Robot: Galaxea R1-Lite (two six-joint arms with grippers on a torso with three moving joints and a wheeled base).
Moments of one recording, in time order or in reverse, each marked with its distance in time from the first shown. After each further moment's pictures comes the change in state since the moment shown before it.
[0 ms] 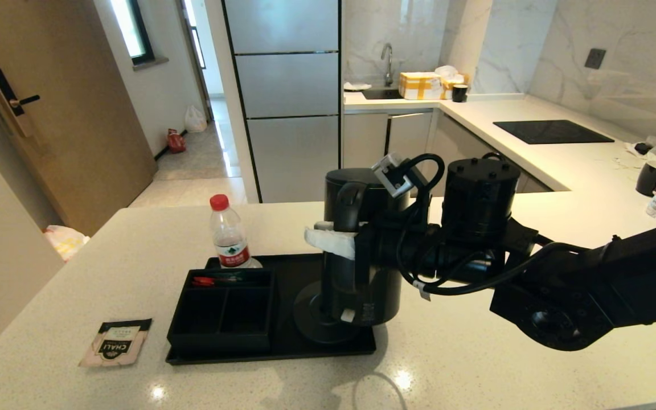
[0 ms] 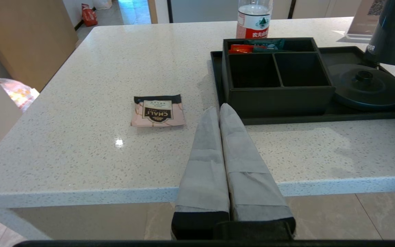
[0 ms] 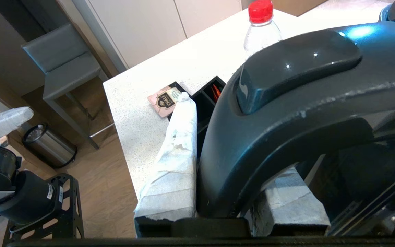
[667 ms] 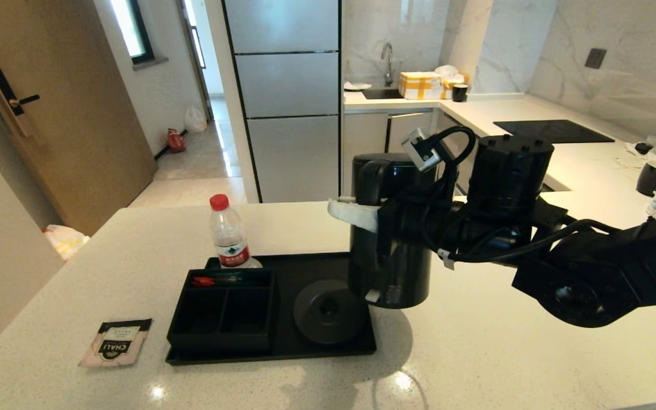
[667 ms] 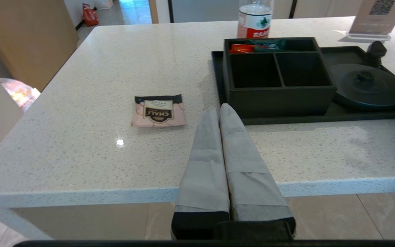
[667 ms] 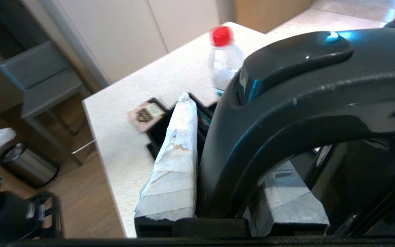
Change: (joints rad) left arm 0.001 0.000 0.000 0.000 0.001 0.001; right arm -0.077 -0.050 -0.023 0.035 -0.003 -0.001
